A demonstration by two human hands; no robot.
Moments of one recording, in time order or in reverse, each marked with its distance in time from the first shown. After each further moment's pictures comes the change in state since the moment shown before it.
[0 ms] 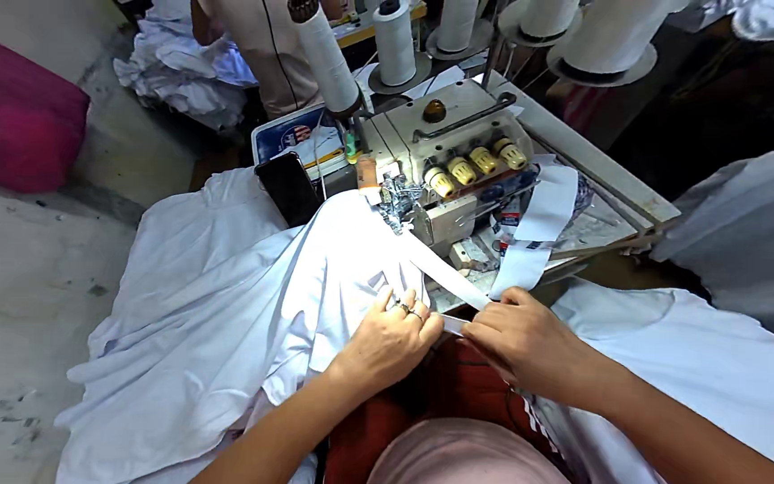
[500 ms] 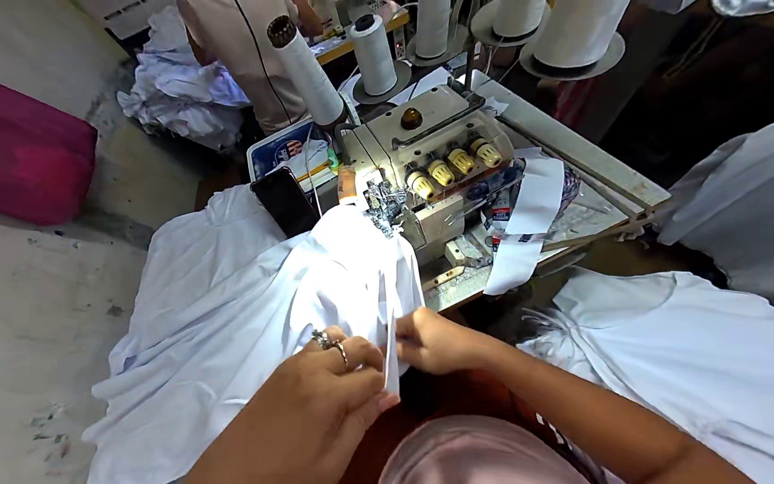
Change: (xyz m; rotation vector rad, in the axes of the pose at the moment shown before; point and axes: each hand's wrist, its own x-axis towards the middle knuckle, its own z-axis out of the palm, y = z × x) left_hand -0.022 -0.014 -0.123 -0.554 -0.139 -0.097; right_hand 0.061 -0.027 0.038 1.014 -0.402 0.360
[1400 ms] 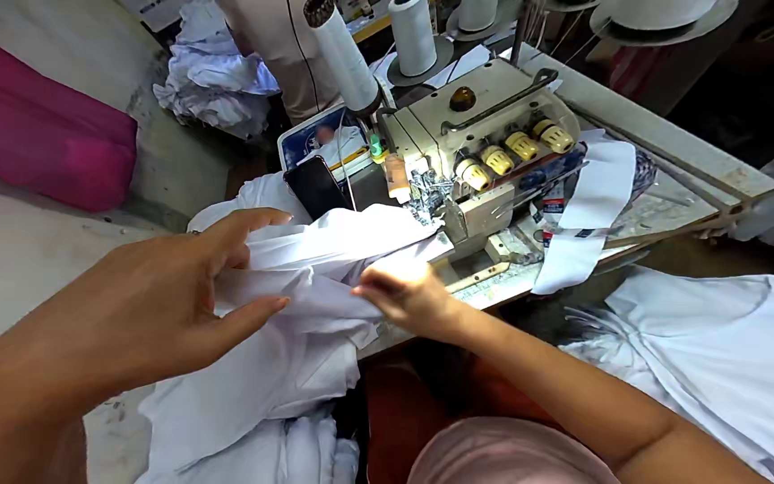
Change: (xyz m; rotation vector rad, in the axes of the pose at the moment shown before) left_hand -0.027 -0.064 -0.119 0.417 -0.047 -0.341; right_hand 0.085 -0.010 0.027 -0.216 0.641 -0.462
